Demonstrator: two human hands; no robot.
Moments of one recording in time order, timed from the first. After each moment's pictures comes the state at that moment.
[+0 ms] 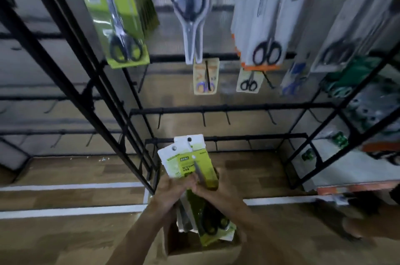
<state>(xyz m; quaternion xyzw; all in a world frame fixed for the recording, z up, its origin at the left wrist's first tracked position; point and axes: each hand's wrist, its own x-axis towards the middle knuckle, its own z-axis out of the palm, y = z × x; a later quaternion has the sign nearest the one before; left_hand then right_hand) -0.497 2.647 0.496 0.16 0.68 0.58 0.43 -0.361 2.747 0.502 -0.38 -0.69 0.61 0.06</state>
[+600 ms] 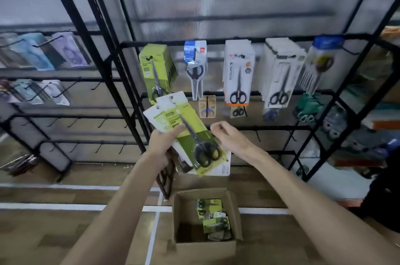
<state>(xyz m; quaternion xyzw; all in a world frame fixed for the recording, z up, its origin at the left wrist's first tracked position) -0.457 2.623 0.764 0.05 0.64 0.69 0.33 -0.302 2.764 0.787 -0.30 -0.77 0.56 0.07</state>
